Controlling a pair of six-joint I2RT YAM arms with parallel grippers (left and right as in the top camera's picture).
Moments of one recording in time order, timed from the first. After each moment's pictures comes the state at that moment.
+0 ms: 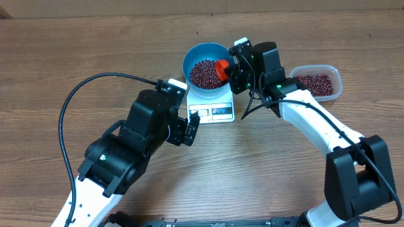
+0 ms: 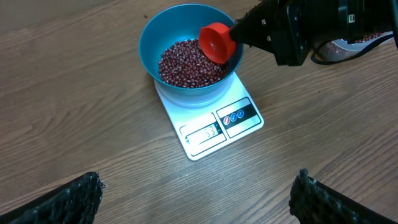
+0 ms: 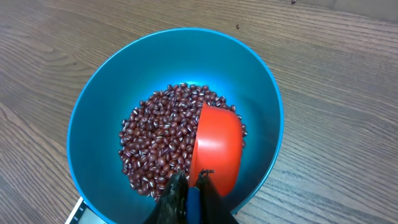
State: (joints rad) left arm -0.55 1.08 1.16 -0.82 -0.09 -0.12; right arm 0.36 1.76 1.20 -0.15 -0.24 -0.01
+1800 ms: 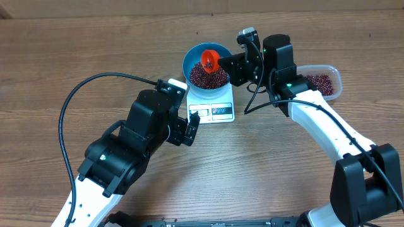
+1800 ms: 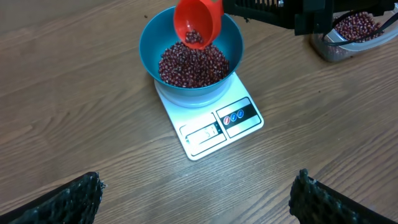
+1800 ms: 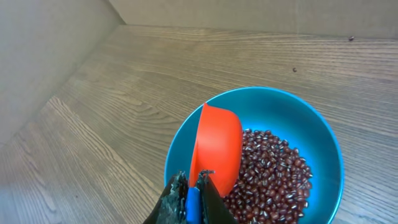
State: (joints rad) left arm -0.55 1.08 1.16 -0.82 -0.09 -0.12; right arm 0.31 1.70 1.20 -0.03 -0.51 0.19
